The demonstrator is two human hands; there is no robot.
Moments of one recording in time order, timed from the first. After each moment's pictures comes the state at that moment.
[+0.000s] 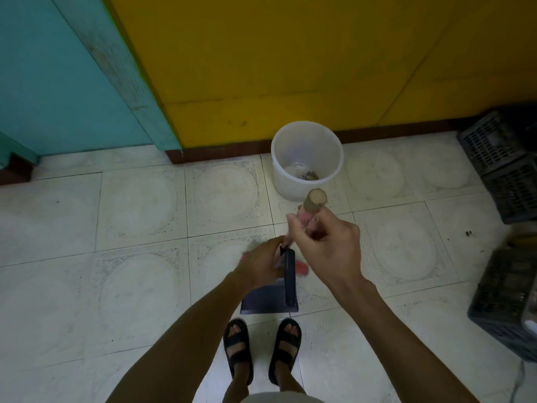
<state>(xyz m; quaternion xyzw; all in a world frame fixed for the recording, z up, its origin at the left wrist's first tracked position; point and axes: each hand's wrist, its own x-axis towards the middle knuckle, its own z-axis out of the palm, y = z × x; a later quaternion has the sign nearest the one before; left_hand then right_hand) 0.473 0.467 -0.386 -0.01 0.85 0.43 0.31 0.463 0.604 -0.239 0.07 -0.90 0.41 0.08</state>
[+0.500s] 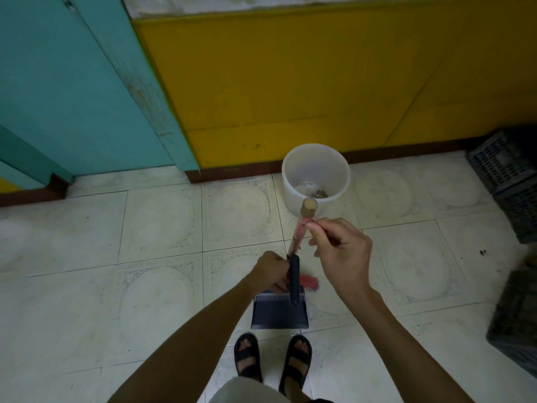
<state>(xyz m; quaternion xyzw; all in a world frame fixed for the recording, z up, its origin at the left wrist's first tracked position) 0.476 0.475 -0.304 -0.27 0.74 0.49 0.37 0.472 0.617 -0.223 0.08 -0.83 0.54 0.15</state>
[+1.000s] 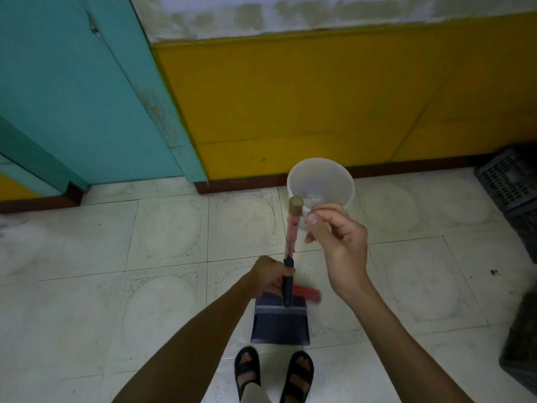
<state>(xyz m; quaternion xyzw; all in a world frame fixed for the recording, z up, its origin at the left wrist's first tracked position) 0.469 0.473 -0.297 -0.30 0.65 0.60 0.35 0.463 0.607 -0.158 0.07 -0.68 0.73 0.01</state>
